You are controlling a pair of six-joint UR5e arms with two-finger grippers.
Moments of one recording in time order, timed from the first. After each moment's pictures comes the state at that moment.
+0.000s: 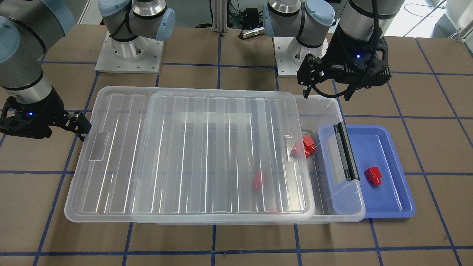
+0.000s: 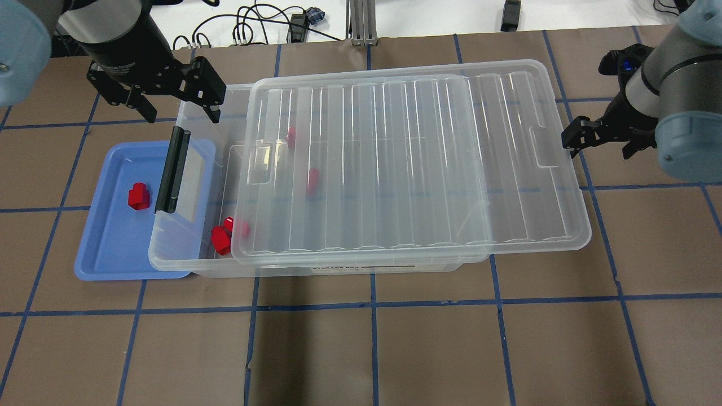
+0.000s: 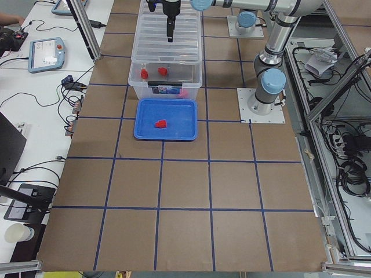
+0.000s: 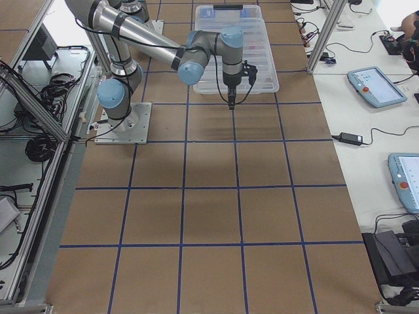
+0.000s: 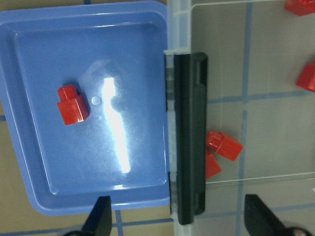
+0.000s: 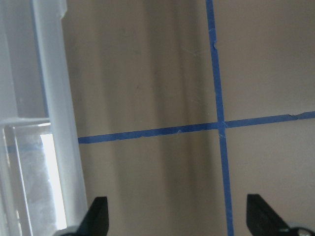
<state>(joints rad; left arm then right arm) -1.58 -1.58 -1.50 -1.57 1.58 0.05 1.32 -1.51 1.90 -2.06 -1.61 -0.14</state>
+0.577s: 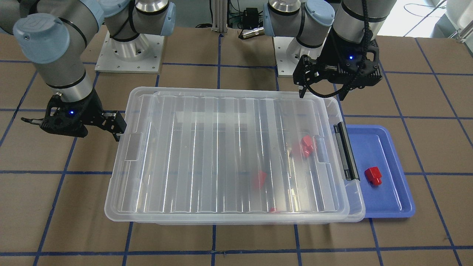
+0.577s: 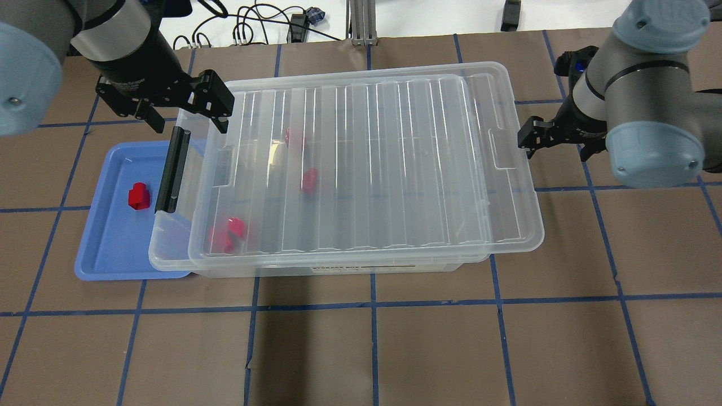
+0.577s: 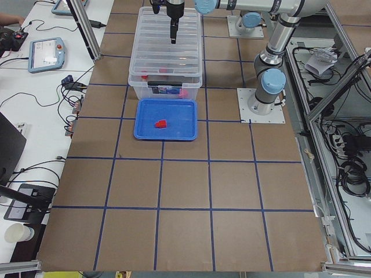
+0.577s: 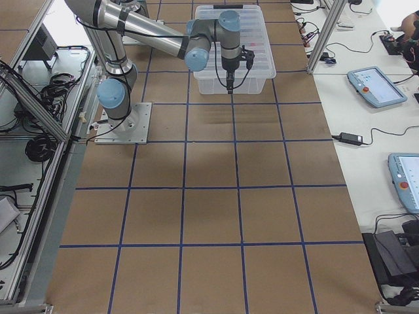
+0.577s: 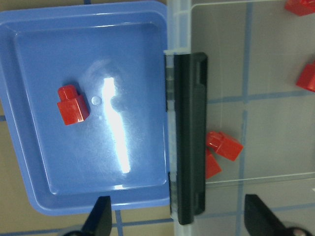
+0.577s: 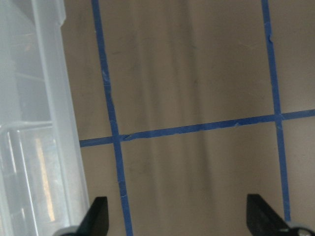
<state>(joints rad) -1.58 -1.56 -1.56 -1.54 1.57 0.05 1.48 -1.51 1.89 -2.06 -1.60 0.00</state>
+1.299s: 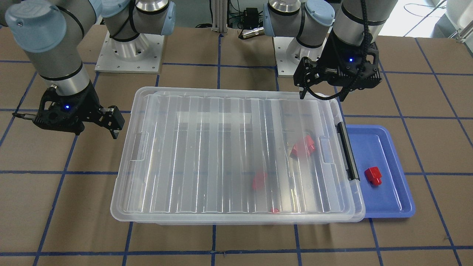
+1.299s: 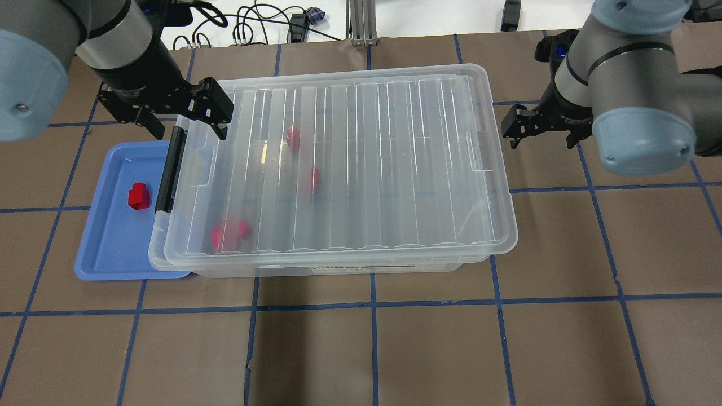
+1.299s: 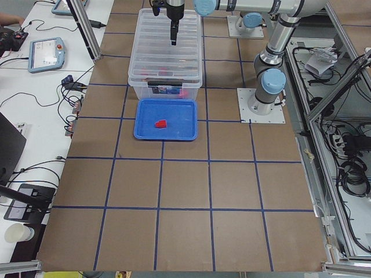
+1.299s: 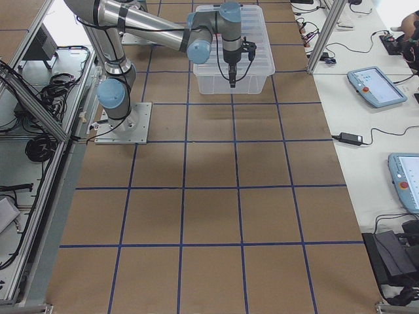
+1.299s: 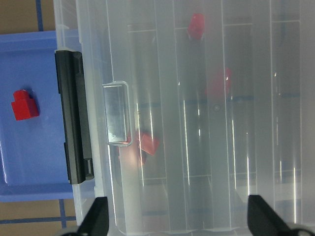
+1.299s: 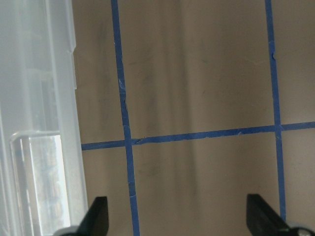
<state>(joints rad) -1.58 -1.56 -1.56 -1.54 1.58 0.05 1.49 -1.52 1.79 -1.96 -1.61 -0.01</state>
